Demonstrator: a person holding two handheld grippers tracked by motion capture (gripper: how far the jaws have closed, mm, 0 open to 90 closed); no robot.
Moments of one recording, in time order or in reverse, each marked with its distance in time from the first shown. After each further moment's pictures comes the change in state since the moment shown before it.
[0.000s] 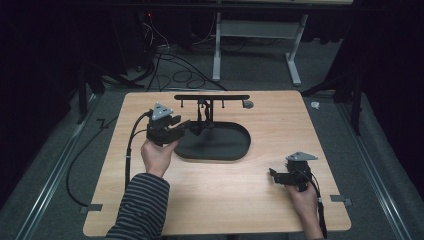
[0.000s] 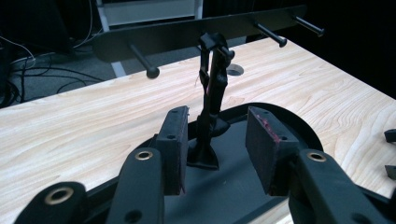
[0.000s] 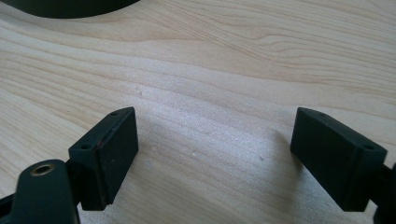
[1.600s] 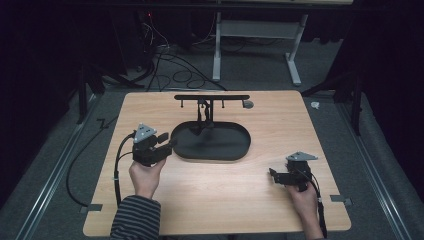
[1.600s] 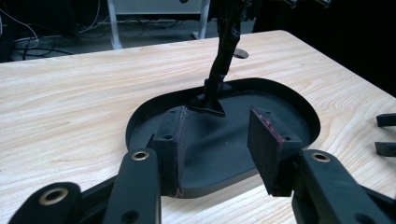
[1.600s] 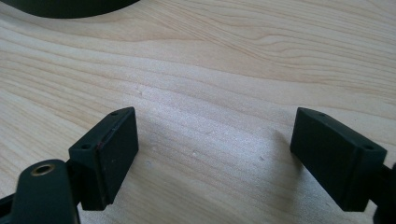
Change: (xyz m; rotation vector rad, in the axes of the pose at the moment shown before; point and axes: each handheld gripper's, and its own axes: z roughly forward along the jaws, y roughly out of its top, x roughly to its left) left arm 0.009 -0.053 -0.034 -0.029 0.005 -0.094; right arm 0.000 0.000 0.000 -0.001 0.000 0.001
